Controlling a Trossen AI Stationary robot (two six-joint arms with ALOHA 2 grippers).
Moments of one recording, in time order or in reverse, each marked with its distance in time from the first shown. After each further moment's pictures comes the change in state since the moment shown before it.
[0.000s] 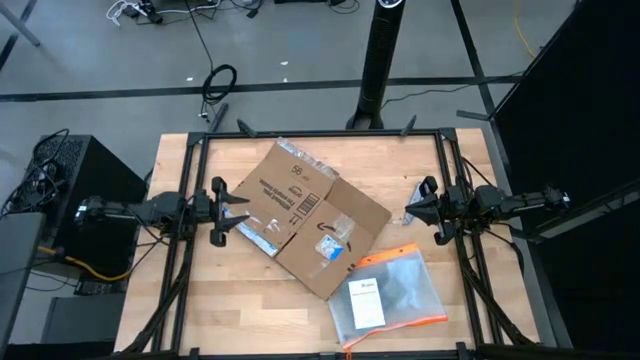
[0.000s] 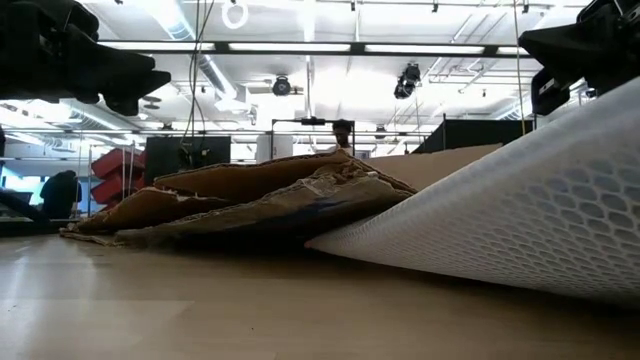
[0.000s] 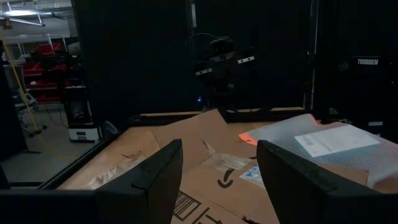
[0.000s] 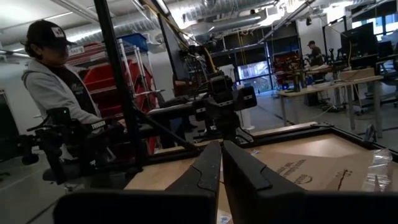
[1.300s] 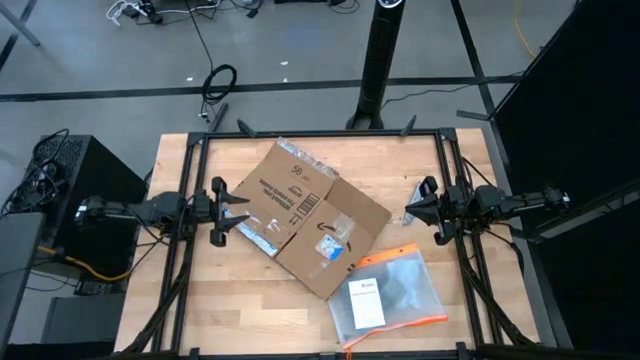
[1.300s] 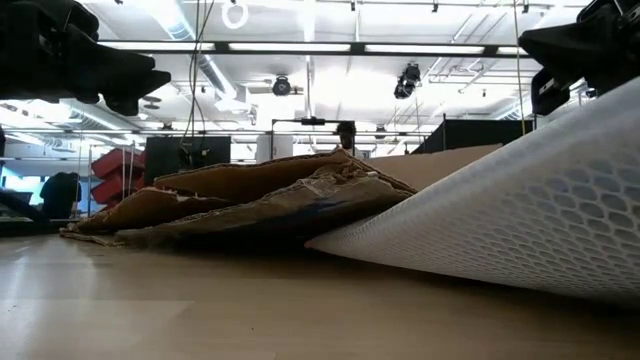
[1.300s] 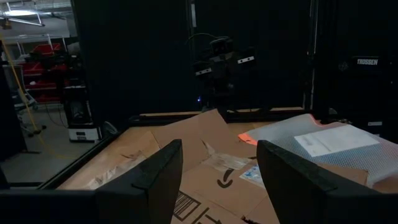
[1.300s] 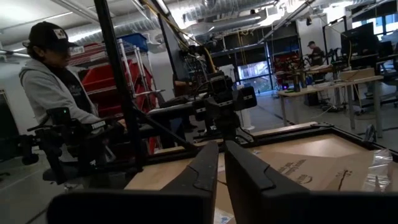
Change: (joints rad) left arm 0.000 0.000 0.000 0.000 0.001 0.000; right arm 0.000 0.000 0.000 0.000 0.000 0.000
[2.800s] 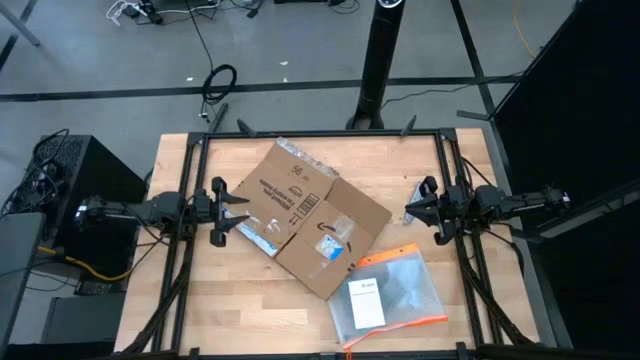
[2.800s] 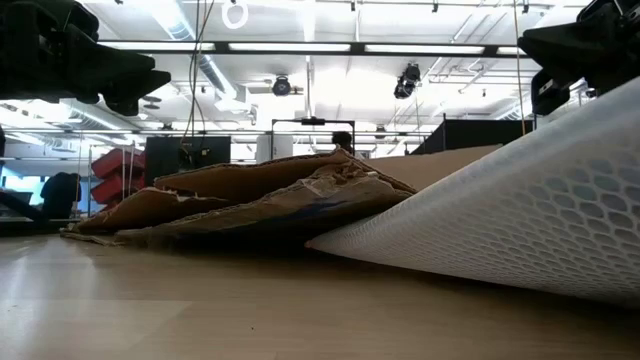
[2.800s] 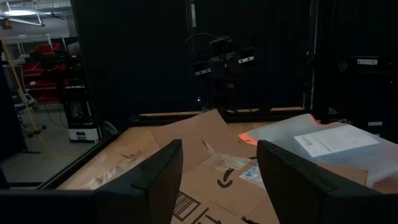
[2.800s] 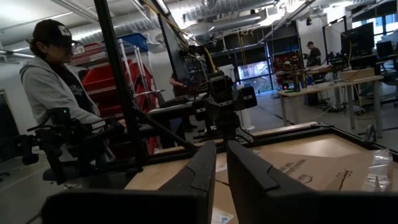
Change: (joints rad) left arm 0.000 0.000 0.000 0.000 0.000 0.000; right arm 0.000 0.000 0.000 0.000 0.000 0.000
